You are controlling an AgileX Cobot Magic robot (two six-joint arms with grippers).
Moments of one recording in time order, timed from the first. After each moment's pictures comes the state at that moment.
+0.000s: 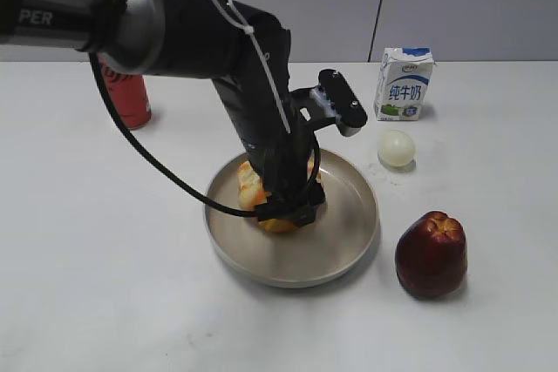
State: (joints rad) left arm -0.82 2.11 -1.54 -0.17 0.78 0.62; right arm 0.08 -0.01 -0.50 0.05 1.04 0.02
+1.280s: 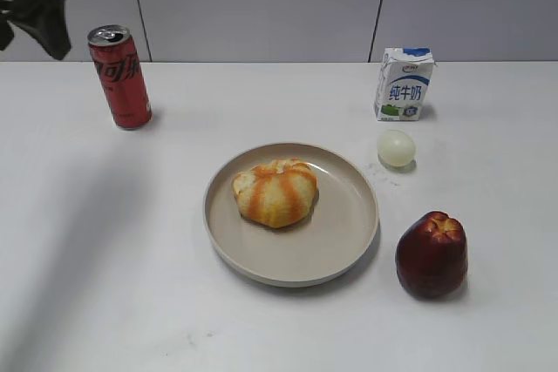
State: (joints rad) left arm -0.18 1.77 -1.62 -0.13 1.21 0.19; right arm 0.08 -0.01 -0.50 0.05 1.04 0.02
